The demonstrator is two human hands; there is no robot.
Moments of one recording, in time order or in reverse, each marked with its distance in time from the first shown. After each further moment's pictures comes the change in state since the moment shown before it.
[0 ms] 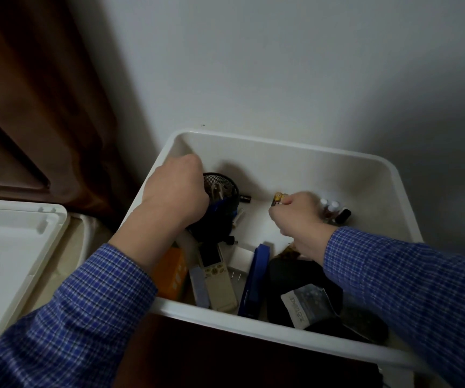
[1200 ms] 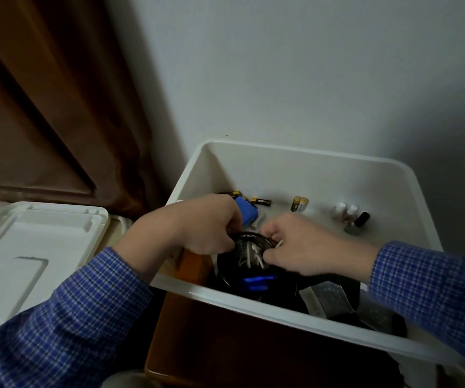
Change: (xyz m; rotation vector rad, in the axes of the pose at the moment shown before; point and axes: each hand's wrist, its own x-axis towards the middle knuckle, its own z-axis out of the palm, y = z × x) left_hand -0.044 -0.002 -0.037 0.016 -0.573 0.356; right_hand -0.091 -0.031 -0.025 -0.597 -0.576 -0.575
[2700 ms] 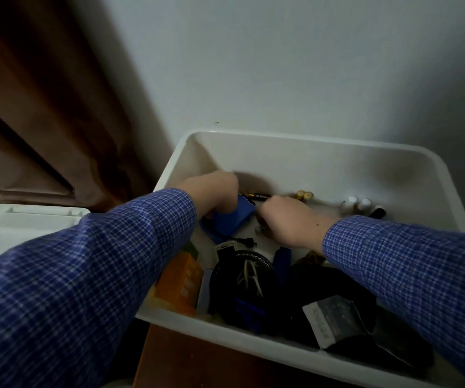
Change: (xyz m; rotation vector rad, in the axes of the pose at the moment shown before) left_hand 0.149 -0.035 0.020 0.271 -0.057 -0.329; right_hand 0.108 0.073 0.014 -0.628 0.105 -0.194
